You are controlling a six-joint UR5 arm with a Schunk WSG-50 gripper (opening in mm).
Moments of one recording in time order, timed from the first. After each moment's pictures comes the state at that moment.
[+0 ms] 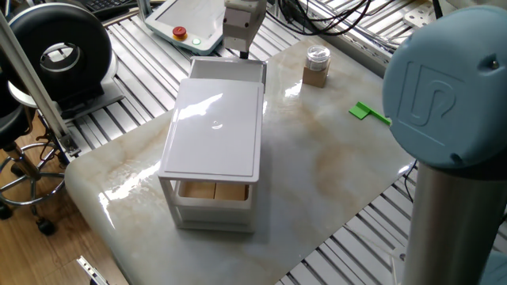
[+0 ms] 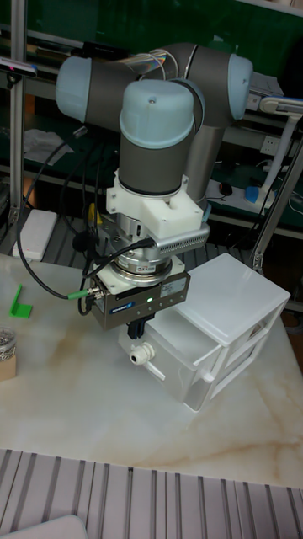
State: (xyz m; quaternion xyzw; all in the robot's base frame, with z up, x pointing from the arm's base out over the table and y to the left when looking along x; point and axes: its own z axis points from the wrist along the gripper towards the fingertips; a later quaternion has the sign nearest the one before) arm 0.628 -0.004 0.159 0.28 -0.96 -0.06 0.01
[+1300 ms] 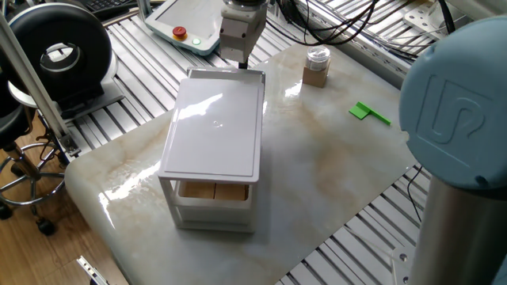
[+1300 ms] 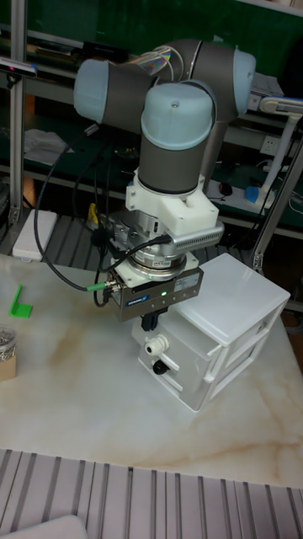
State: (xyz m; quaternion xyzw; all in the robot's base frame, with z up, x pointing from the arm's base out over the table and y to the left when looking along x) arm 0.603 0.018 0.155 0.27 -0.96 -0.06 0.02
